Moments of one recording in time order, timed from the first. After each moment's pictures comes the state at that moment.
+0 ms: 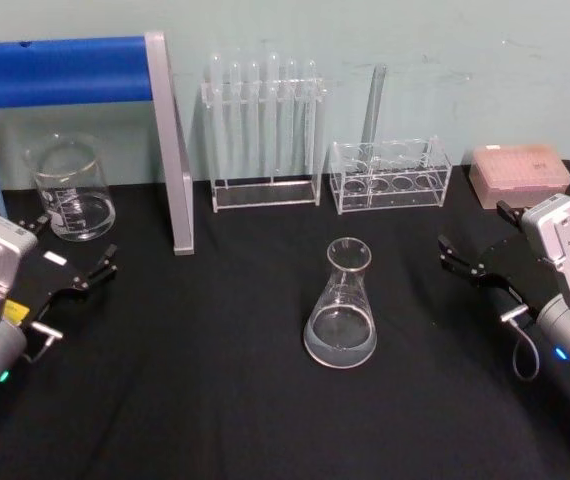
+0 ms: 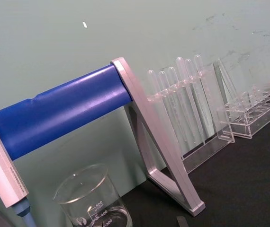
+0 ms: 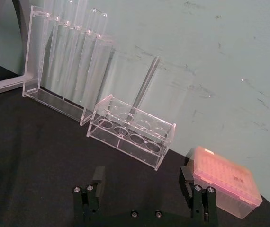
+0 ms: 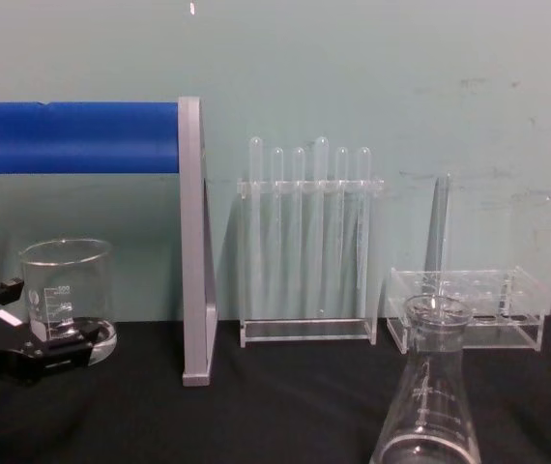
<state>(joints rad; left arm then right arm) -0.20 0.60 0.45 -1.41 -0.25 -0.12 0.03 0.20 0.60 -0.45 -1.41 0.25 -0.12 -0.03</state>
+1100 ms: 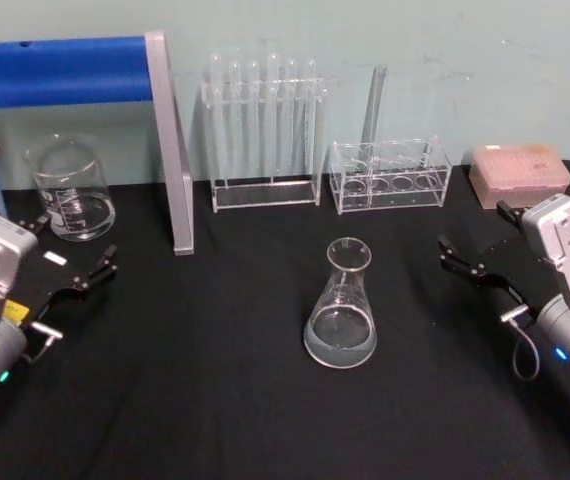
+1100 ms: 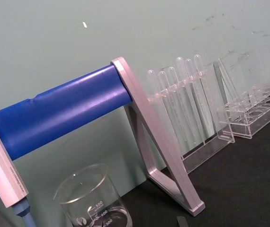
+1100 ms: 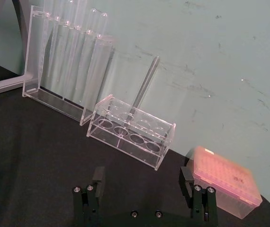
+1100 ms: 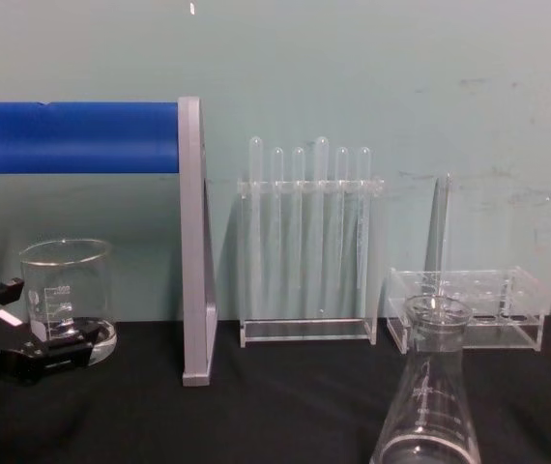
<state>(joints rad) -0.20 0.60 0.45 -1.41 -0.25 -0.12 0.03 0.20 0.60 -0.45 -1.41 0.25 -0.12 -0.03</state>
